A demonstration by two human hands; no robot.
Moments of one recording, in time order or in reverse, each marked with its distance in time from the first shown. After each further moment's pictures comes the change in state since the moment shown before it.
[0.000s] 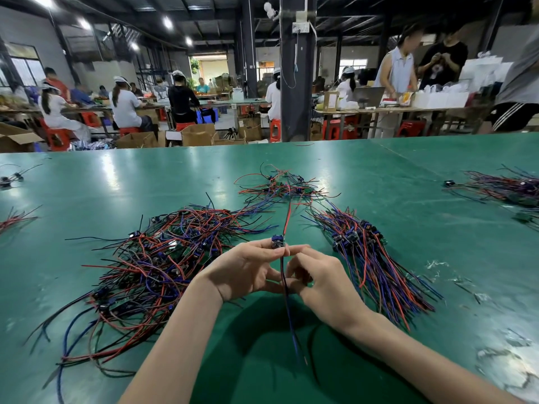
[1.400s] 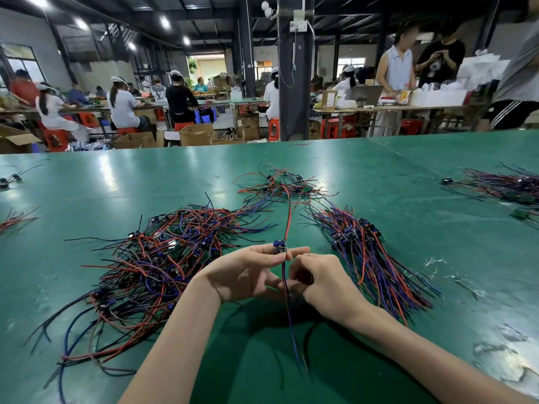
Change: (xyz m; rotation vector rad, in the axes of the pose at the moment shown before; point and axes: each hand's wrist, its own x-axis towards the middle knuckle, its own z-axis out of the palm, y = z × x) left_hand -0.003 0.003 0.005 -0.009 -0.062 -0.104; right_hand 0.003 0.006 -0.002 0.023 -0.116 0.147
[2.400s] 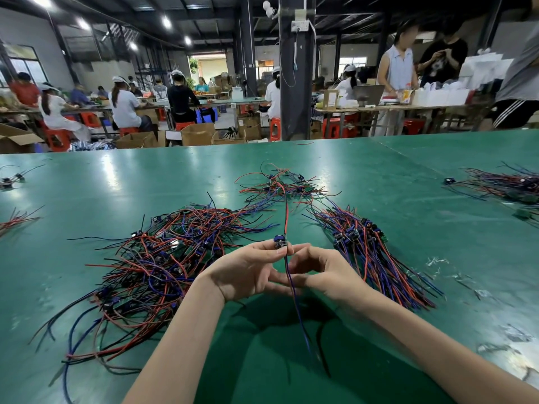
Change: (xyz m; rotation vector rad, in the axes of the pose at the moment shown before) left_hand -0.001 -0.001 0.004 -0.029 0.058 0.071; right_hand 0.004 -0.003 -0.007 0.572 -0.084 0.261
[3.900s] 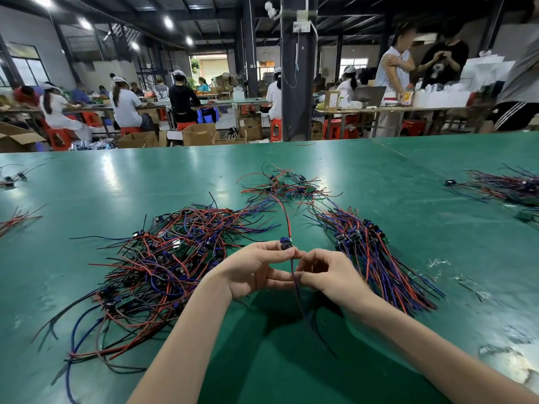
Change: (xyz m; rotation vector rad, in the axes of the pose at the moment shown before) left_hand 0.010 -0.003 -0.001 0.033 0.280 -0.080; right_hand 0.004 0.012 0.000 -0.147 0.158 0.105
